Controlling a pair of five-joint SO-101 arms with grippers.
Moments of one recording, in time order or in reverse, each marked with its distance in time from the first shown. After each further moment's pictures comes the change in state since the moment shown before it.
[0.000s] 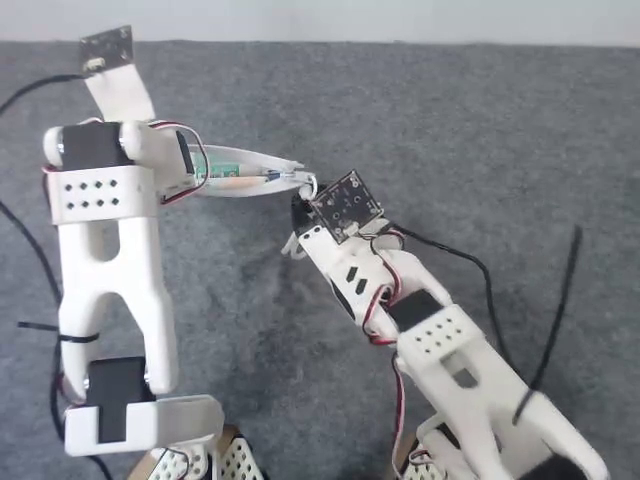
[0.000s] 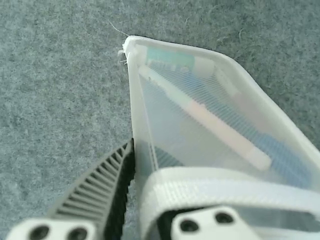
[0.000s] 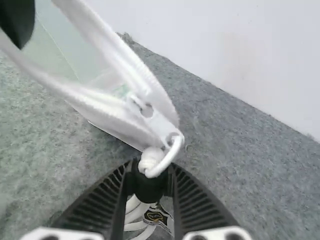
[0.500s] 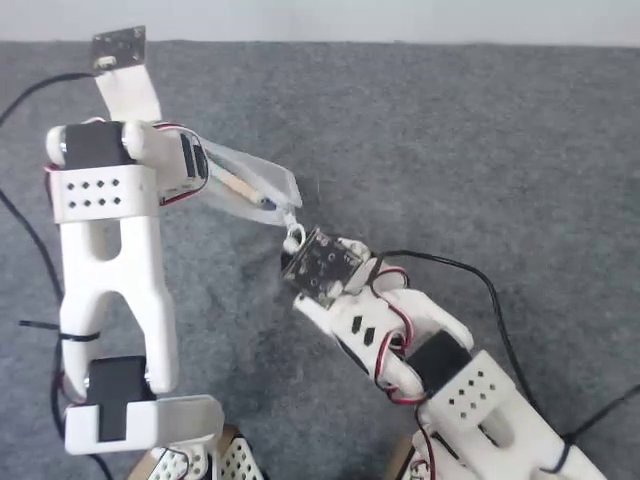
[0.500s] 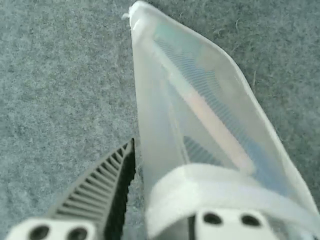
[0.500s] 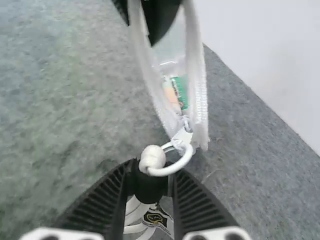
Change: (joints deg) left arm 0.1 0.1 0.0 0.0 -4.7; right arm -9.7 -21.9 0.0 28.7 11.3
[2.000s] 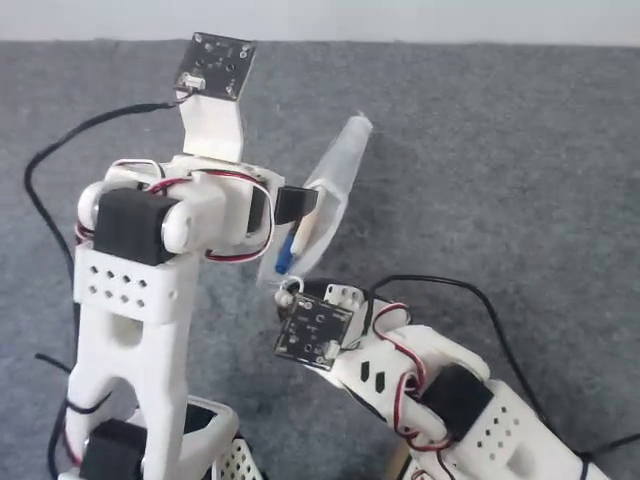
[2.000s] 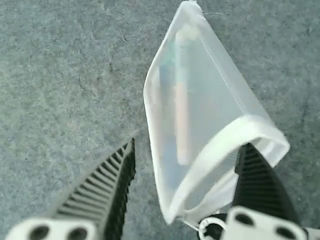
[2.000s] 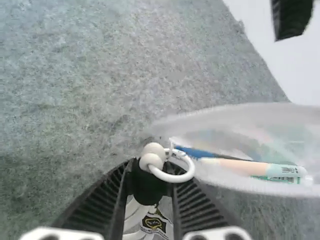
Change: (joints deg) left arm 20.8 -20.0 2.7 4.2 -4.3; right arm -8.2 -12.7 0.0 15.7 4.6
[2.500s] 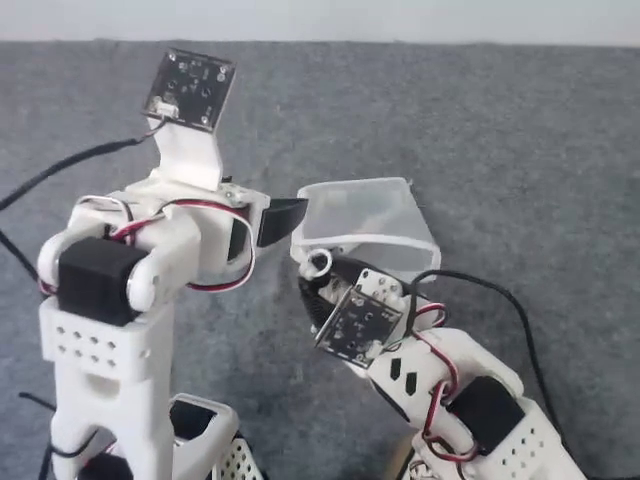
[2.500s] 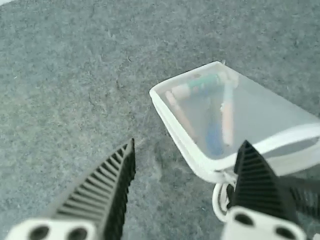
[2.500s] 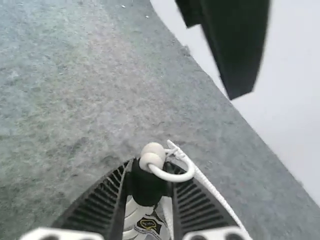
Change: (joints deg) left arm -0.2 -9.3 3.3 0.0 -4.2; right arm 8.1 -8.4 -0.1 0.1 -0.1
